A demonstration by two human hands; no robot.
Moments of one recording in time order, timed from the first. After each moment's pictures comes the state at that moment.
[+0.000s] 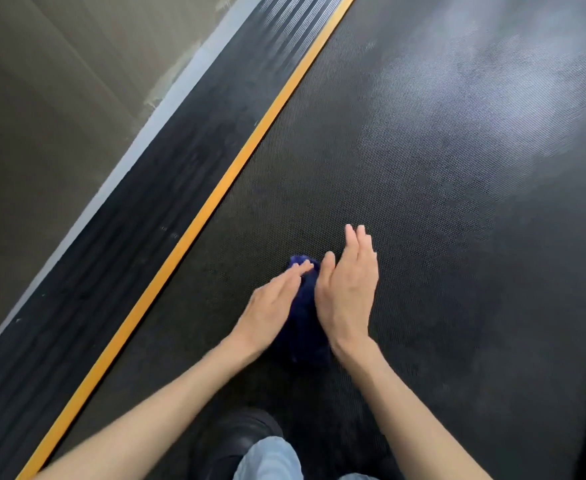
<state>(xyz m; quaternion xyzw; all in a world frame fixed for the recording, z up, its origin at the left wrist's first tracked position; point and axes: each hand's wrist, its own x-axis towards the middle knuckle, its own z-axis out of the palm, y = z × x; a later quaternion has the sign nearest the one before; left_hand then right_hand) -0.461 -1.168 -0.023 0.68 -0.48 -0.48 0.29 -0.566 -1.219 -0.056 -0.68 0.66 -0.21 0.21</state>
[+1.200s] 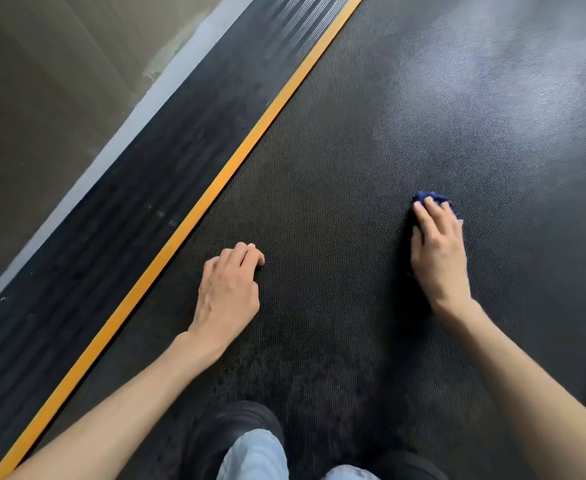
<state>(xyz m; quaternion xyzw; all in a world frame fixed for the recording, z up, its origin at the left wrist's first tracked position) -0.415 -1.154 -0.040 0.77 -0.61 -0.14 0.09 -0.676 -1.307 -0.079 -0.78 0.60 -0.14 0.10</state>
